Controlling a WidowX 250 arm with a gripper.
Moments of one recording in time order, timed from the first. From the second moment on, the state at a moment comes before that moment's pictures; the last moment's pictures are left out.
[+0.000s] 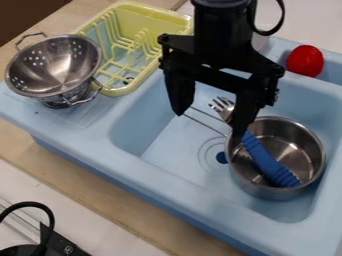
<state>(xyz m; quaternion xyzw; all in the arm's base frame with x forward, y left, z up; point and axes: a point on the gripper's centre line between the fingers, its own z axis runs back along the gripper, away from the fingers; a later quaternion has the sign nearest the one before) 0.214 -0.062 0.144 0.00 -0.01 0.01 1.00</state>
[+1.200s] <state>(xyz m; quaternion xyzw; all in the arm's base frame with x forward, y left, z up) 0.214 0.017 0.182 0.06 -0.05 0.17 0.98</state>
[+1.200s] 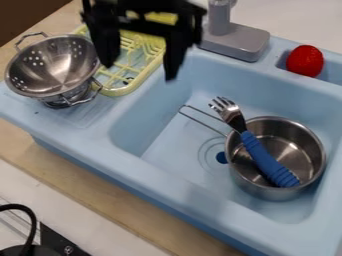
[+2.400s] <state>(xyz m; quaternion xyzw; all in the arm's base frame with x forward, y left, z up) 0.215 0.077 0.168 0.10 -0.01 0.27 0.96</state>
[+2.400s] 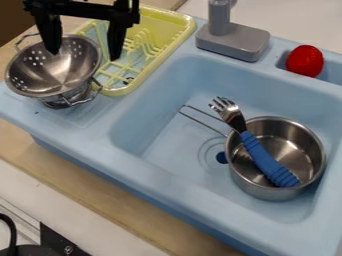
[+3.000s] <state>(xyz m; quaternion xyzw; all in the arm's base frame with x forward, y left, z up) 0.217 0.074 0.135 0.10 0.01 0.28 0.96</state>
